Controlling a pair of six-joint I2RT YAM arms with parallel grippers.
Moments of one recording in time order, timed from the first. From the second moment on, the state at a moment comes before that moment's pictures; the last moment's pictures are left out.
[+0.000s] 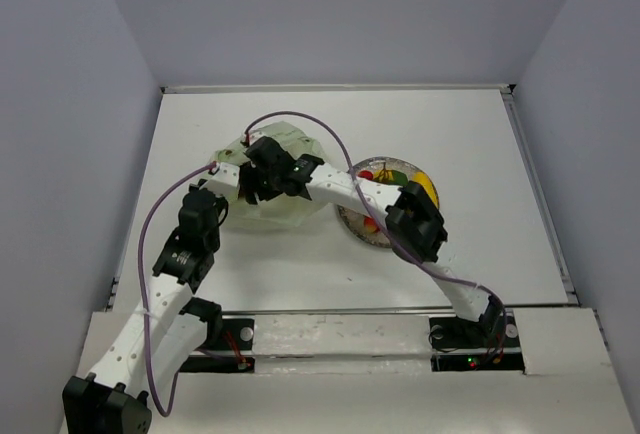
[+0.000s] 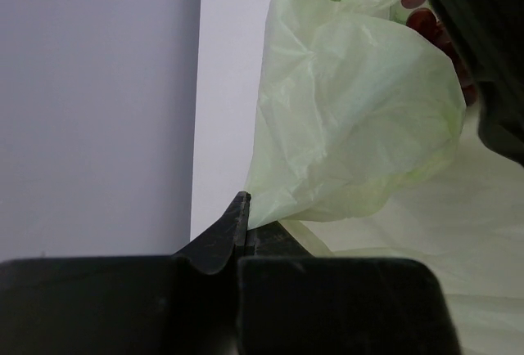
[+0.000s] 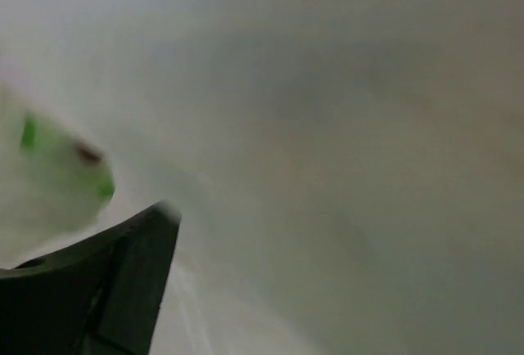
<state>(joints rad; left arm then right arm) -0.30 0.67 0.48 -0.18 -0.51 0.44 0.98 2.32 2.08 -0.51 0.10 0.37</state>
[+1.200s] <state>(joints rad) -0.30 0.68 0.47 -0.20 -0.45 0.43 0.92 2.62 2.26 -0.20 0.37 0.49</state>
